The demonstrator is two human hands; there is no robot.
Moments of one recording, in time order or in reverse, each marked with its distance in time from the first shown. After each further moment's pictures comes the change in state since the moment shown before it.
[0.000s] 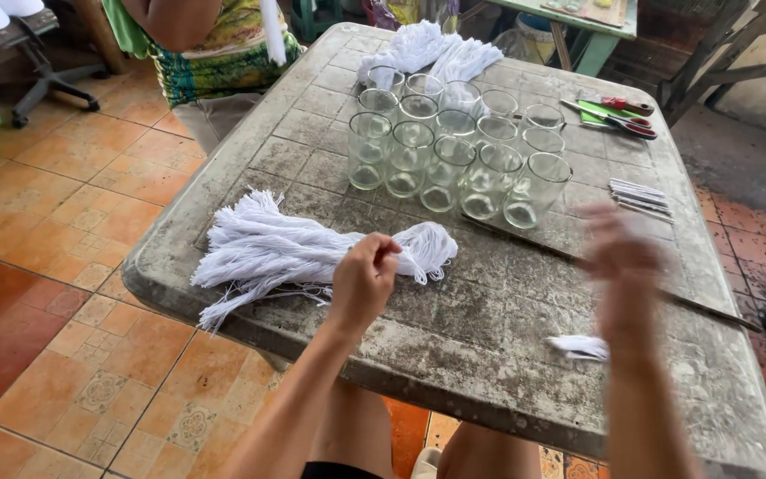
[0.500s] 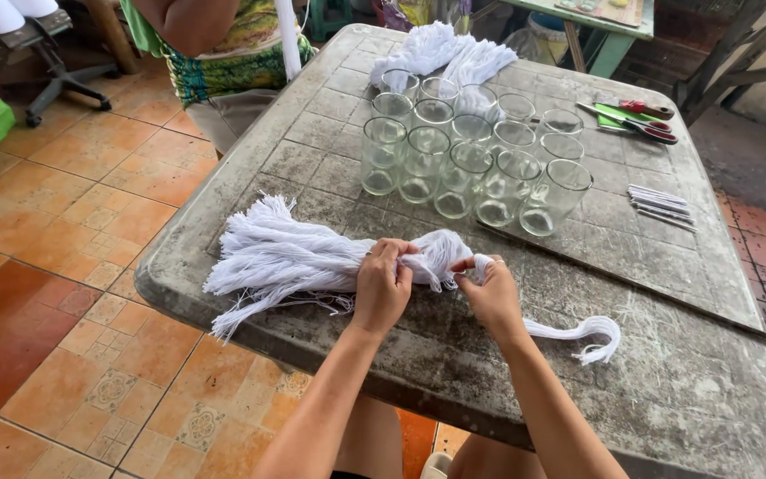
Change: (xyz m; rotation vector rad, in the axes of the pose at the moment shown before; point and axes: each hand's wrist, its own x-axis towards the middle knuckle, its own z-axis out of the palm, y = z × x) left_hand 0.021 -0.050 0.032 0.104 0.234 0.276; right_hand -0.076 0.036 0.149 -0.017 -0.572 0.596
